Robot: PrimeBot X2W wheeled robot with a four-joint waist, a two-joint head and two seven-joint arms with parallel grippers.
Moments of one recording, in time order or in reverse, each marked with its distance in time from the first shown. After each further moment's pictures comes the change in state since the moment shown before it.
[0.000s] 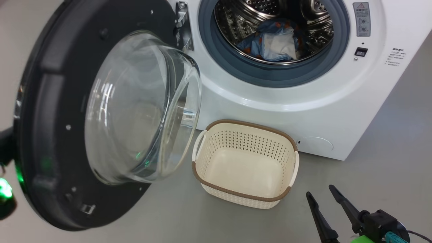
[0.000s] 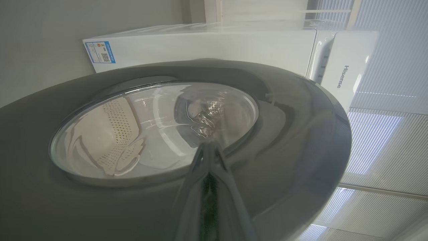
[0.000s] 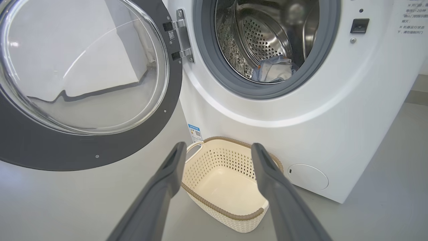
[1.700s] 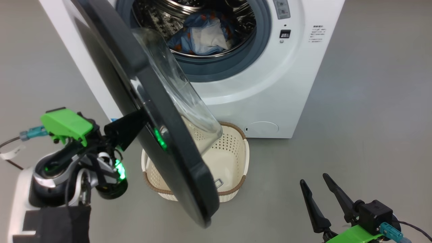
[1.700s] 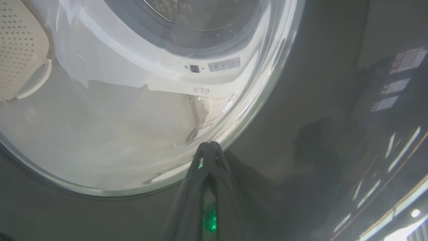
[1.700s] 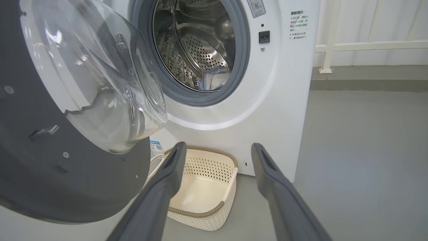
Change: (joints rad) left arm 0.072 -0.144 -0.502 -0.170 -0.407 0.009 -0.384; right arm -0.049 0.057 -0.012 0.000 0.000 0.000 0.000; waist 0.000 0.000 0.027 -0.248
